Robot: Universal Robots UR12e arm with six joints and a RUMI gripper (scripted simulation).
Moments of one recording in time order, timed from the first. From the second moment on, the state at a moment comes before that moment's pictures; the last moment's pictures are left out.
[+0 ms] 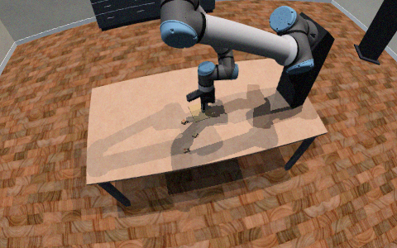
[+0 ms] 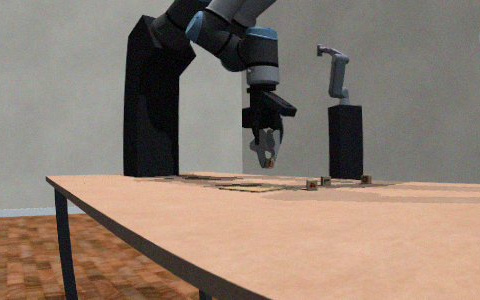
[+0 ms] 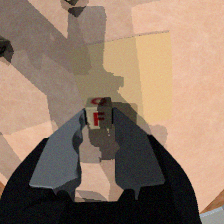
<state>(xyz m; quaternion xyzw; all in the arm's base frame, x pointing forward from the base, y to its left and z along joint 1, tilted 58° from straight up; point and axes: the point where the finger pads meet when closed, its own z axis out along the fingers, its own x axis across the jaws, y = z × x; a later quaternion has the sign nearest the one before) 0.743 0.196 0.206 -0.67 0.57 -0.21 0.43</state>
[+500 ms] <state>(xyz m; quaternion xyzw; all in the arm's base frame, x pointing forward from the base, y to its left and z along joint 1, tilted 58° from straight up) 0.778 0.209 0.184 -0.67 0.57 -0.21 0.43</state>
